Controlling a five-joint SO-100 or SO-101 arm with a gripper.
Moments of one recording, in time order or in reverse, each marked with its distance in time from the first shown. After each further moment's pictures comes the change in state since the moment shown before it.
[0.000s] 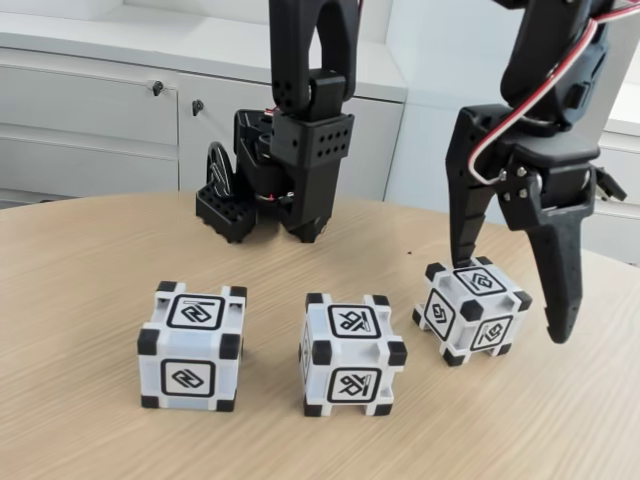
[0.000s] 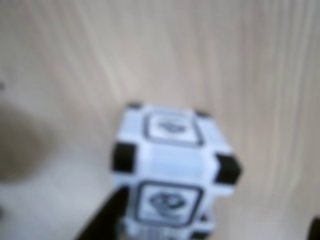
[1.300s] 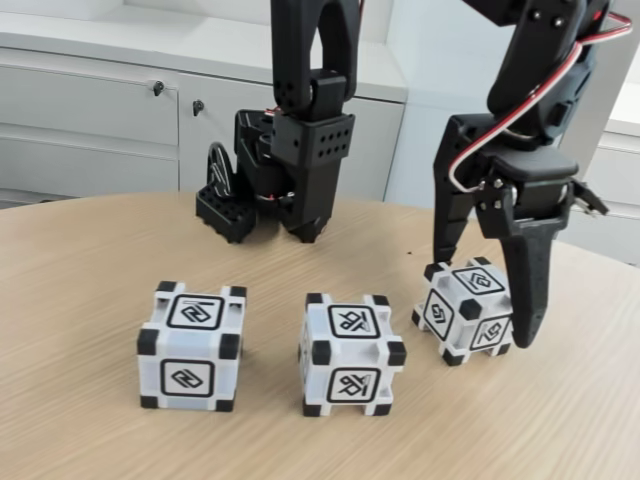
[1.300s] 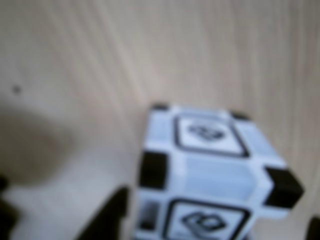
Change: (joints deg) arm -0.4 -0.1 4.1 -0.3 2.6
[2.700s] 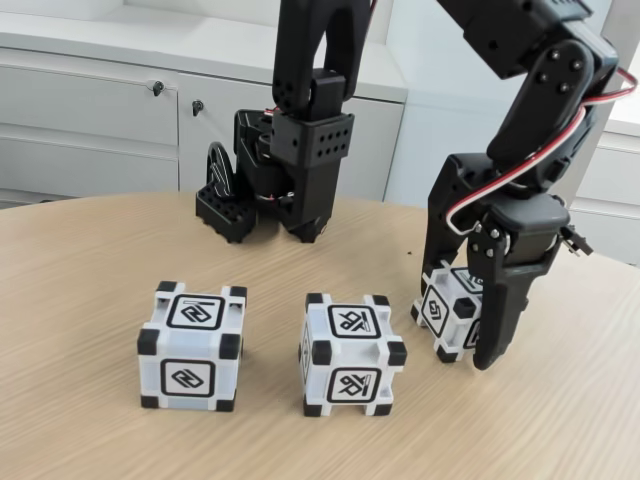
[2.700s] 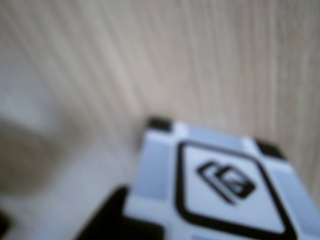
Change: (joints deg) arm 0.4 -11.5 -0.3 -0.3 -0.8
